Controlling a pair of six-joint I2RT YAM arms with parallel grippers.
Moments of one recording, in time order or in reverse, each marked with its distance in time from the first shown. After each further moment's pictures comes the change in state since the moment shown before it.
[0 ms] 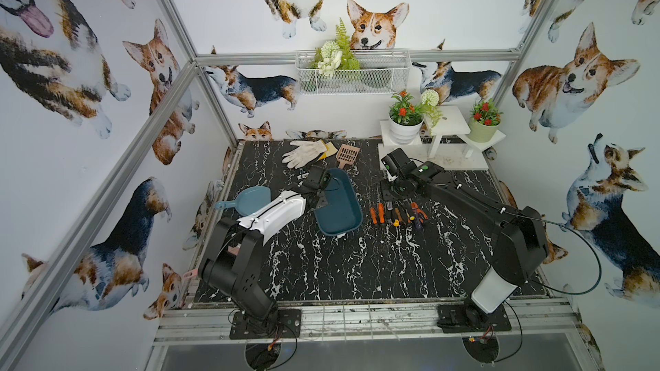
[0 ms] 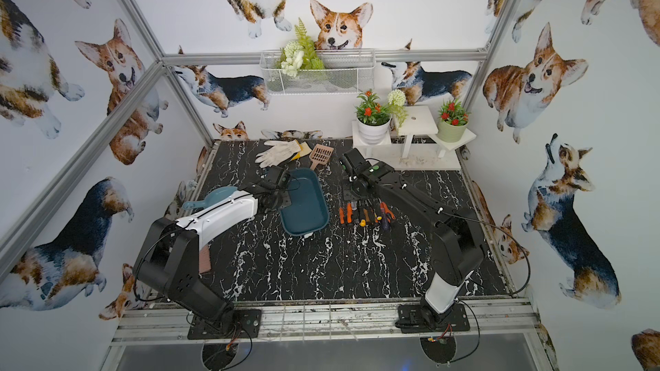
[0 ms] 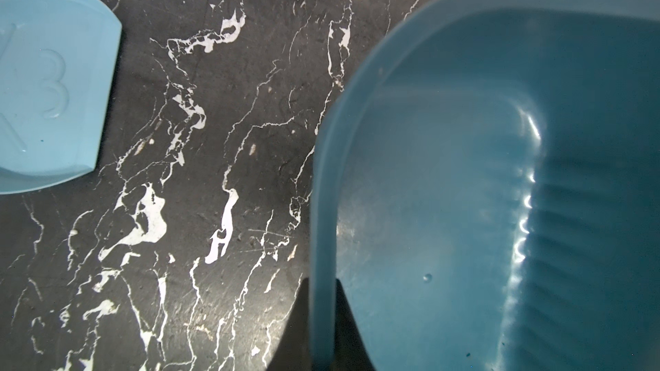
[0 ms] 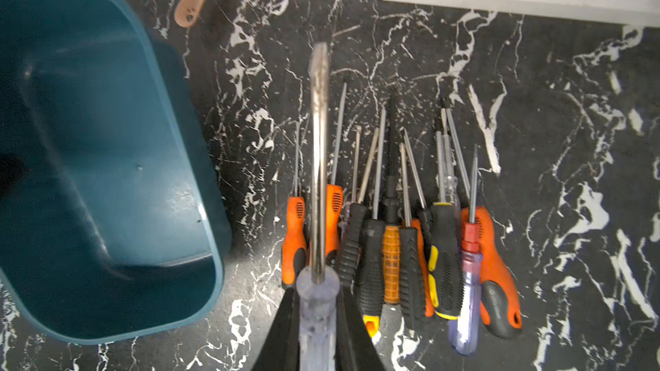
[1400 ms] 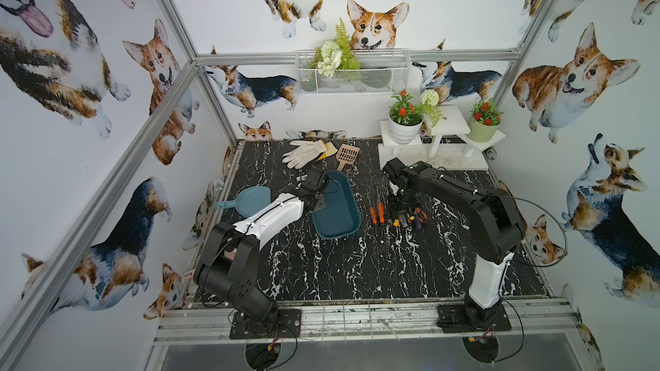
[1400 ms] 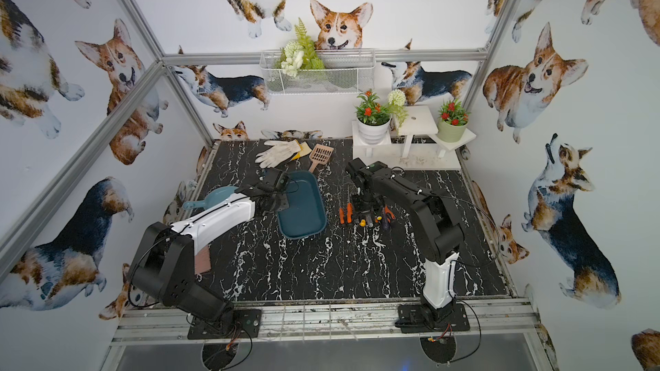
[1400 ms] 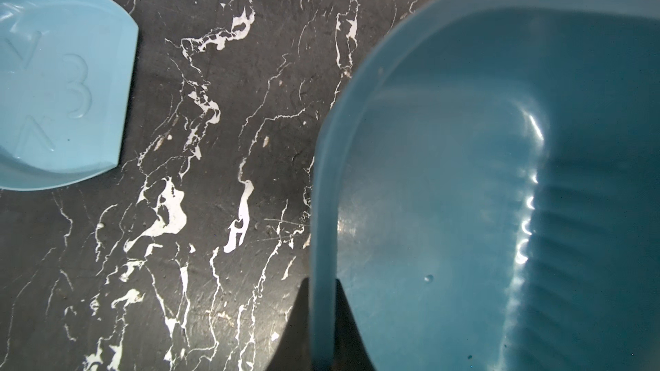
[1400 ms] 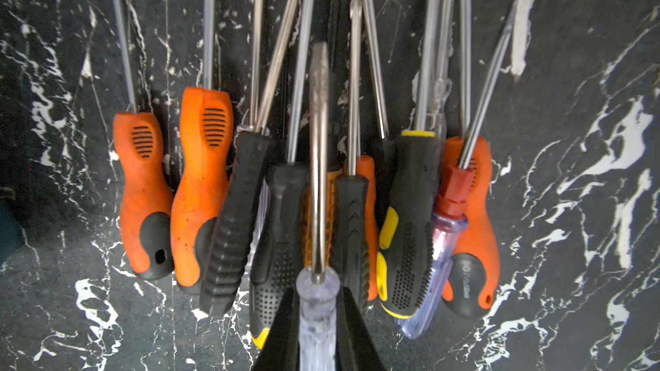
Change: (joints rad) left arm 0.000 -0.045 -0.031 -0.018 -0.014 0.040; right arm -0.074 0.204 0.017 -0.188 -0.026 -0.116
